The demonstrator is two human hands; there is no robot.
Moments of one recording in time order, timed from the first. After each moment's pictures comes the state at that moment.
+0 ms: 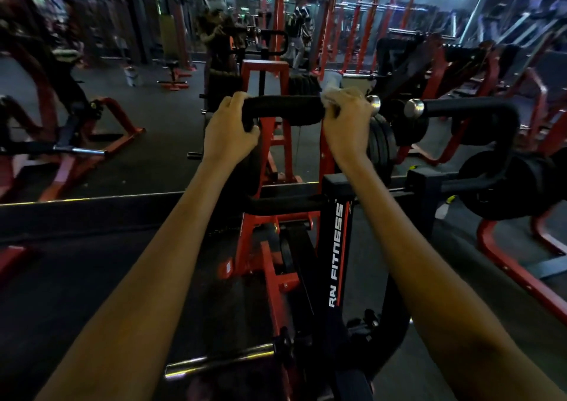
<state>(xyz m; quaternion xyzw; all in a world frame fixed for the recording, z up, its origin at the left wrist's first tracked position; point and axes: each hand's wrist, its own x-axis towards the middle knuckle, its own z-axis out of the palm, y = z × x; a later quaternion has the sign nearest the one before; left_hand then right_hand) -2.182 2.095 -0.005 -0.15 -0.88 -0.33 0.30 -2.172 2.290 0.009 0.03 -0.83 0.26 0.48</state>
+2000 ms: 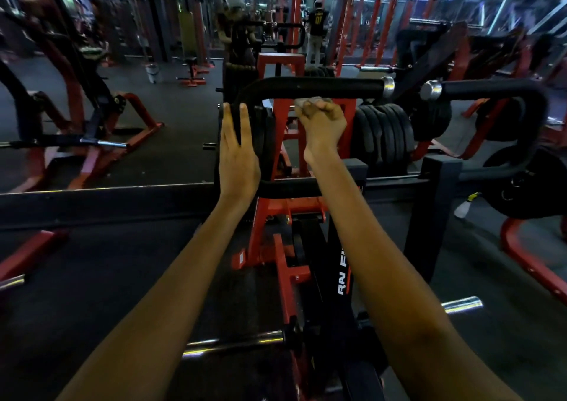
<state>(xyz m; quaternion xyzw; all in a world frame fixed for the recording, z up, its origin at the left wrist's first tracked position) -2.167 2.100 -0.097 -0.12 -0.86 -0.29 0.40 -2.178 2.225 -0.023 0.00 -0.37 0.89 0.25</state>
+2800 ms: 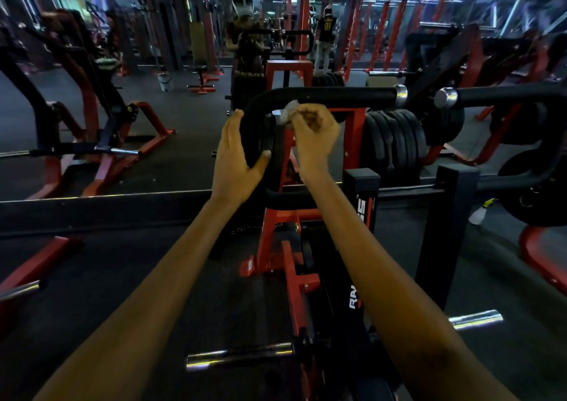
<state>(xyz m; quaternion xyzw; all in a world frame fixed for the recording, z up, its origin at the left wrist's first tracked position) -2.160 2.074 -0.073 -0.17 -0.83 -0.40 0.34 -2.173 2.201 -0.034 0.09 -0.57 0.71 0.40</state>
